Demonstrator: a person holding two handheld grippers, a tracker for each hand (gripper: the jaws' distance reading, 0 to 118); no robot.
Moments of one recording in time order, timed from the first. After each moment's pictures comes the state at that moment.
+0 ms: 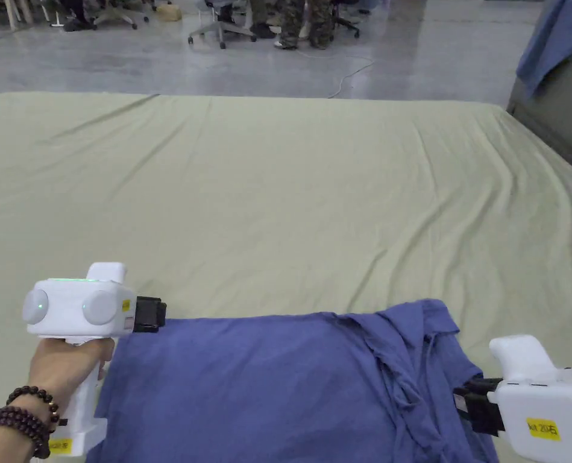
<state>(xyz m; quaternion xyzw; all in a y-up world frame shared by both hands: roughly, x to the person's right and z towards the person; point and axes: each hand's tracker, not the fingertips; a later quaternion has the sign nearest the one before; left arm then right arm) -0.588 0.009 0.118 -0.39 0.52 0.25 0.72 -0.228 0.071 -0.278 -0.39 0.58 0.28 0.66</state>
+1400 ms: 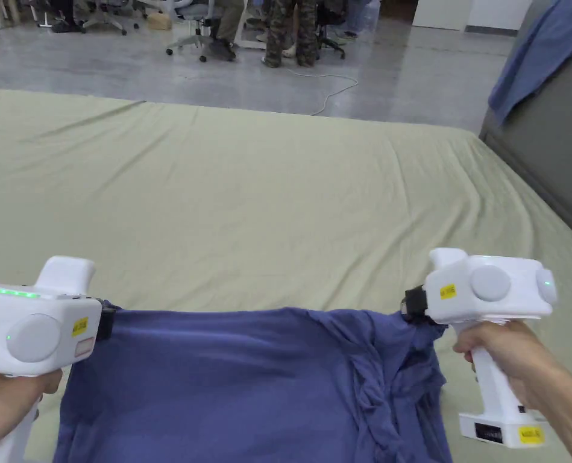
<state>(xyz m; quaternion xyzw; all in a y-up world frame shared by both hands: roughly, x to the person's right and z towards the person) -0.459 0.111 0.149 -0.34 0.50 0.18 0.78 -0.322 0.111 -0.335 -0.38 0.55 0.24 0.70</state>
